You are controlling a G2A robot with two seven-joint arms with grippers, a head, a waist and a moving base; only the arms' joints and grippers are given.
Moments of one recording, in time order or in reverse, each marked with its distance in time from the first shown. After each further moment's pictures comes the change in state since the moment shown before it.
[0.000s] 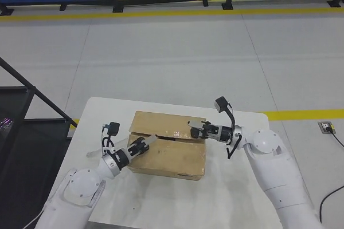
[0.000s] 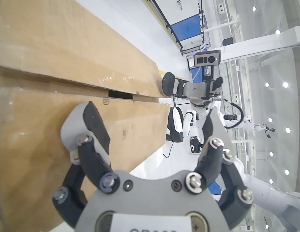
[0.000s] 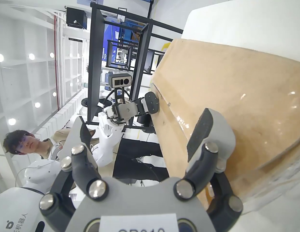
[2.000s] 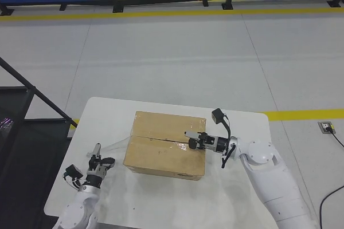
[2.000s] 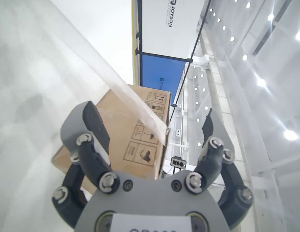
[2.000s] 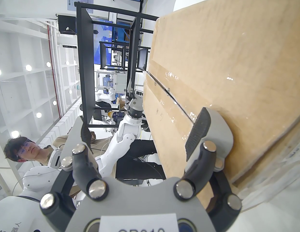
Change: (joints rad) left arm 0.242 -0.069 -0.135 0.232 -0.475 -0.138 0.546; right arm -0.090 0.020 -0.038 -0.060 -0.016 0.055 -0.069
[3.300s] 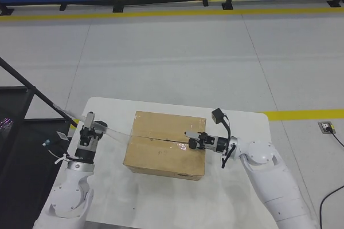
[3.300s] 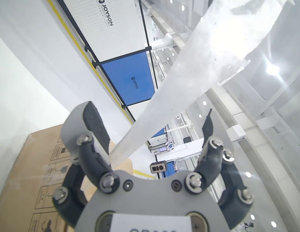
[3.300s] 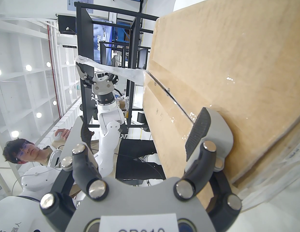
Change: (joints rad) left arm -0.075 -0.023 -0.096 -0.257 0.336 -0.088 -0.009; right arm -0.004 0.000 0.001 -0.006 0.001 -0.002 -0.006
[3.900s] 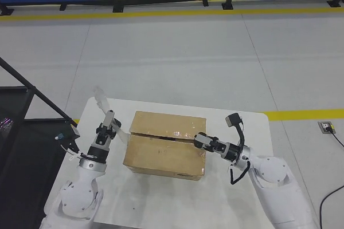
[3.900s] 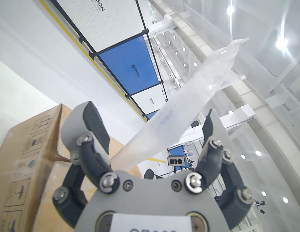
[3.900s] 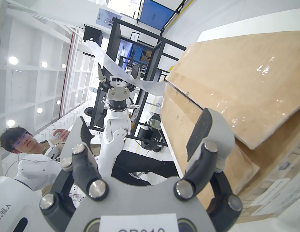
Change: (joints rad) left arm -0.017 -0.019 0.074 -0.091 0.130 0.085 0.002; right arm -0.217 0.040 0.107 -0.291 0.012 -0.137 -0.128
